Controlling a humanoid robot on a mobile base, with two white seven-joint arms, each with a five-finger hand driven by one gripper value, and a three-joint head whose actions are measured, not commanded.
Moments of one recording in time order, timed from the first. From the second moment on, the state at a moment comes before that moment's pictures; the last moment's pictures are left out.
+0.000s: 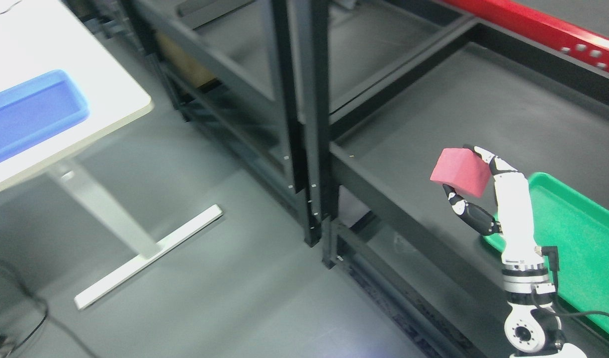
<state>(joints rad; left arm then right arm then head) 0.00 0.00 -0.13 0.00 0.13 -0.12 -0.17 0.10 0.00 -0.15 -1.60 0.82 -0.58 -0.26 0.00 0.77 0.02</state>
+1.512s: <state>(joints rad) 0.00 0.00 -0.13 0.00 0.13 -0.12 -0.17 0.17 0.00 -0.17 -1.62 0.82 -0.58 -0.25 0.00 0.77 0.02</state>
